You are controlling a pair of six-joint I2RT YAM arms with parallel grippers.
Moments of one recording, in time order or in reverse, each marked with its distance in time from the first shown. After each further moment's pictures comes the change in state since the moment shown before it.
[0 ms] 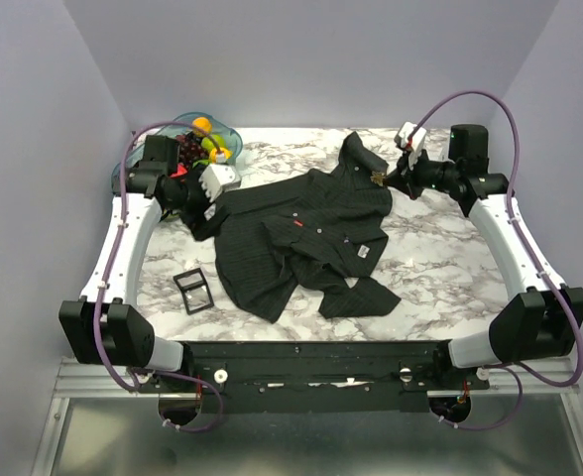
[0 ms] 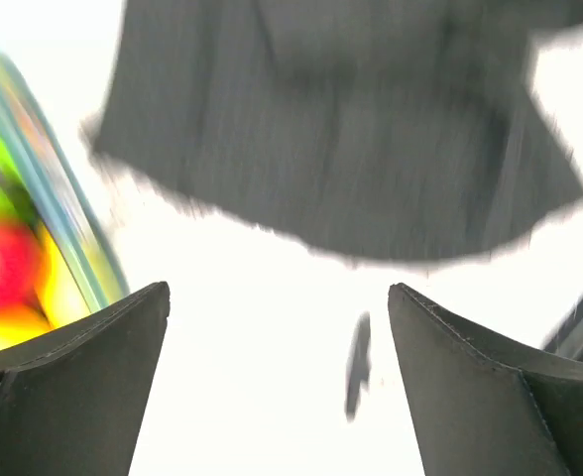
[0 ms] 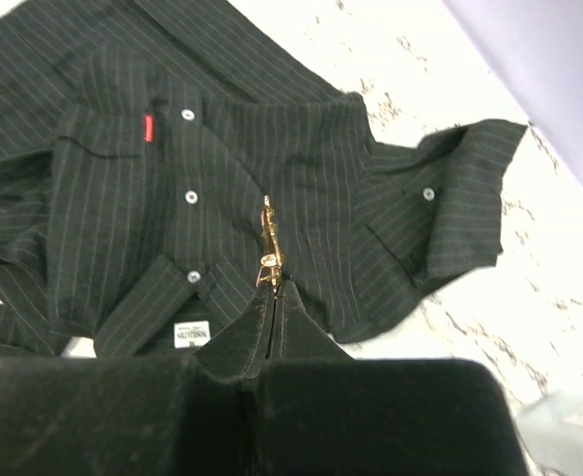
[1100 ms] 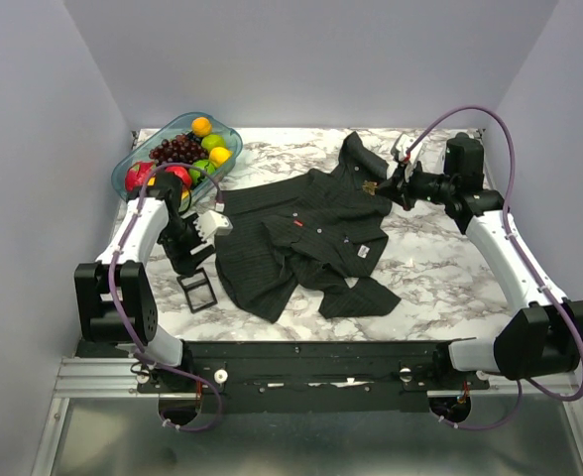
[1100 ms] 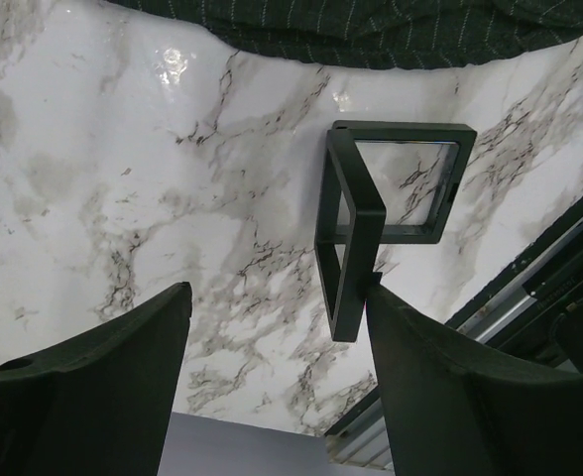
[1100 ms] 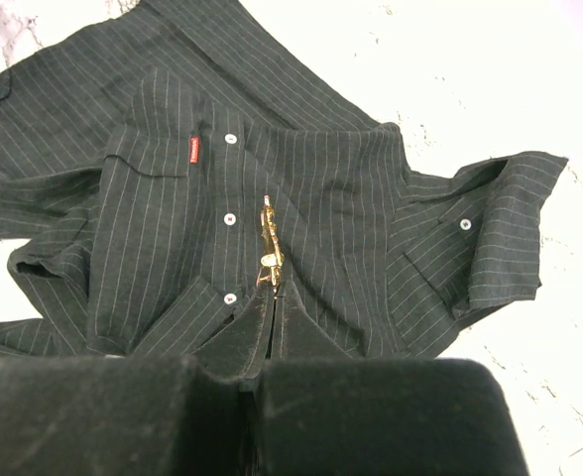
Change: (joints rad) left arm 0.109 0.101 -0.296 -0.105 -0.323 0.253; right arm 0.035 -0.085 -0.150 0.143 -0.050 0.069
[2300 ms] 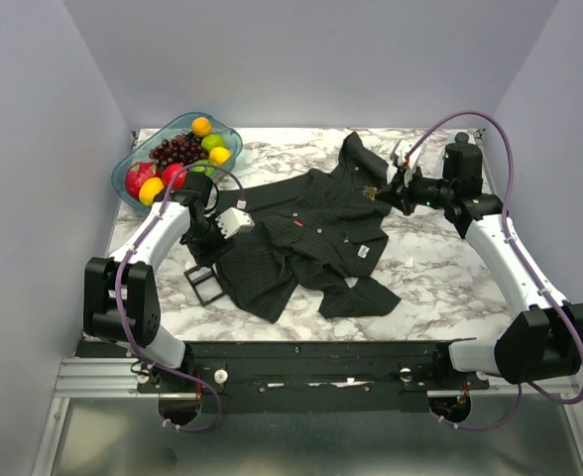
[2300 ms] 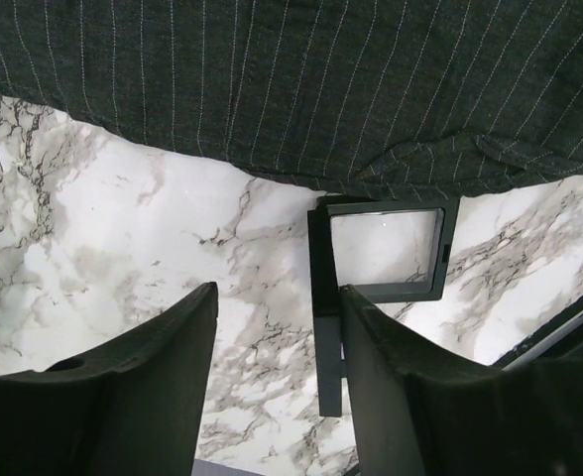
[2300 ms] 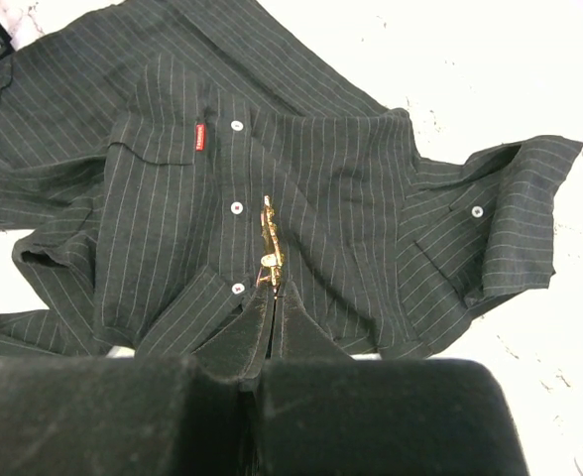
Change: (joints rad) left arm -0.179 0.006 -0.043 0.174 -0.027 -0.191; right arm 0.000 -0.019 -0.040 0.000 0.011 0.000
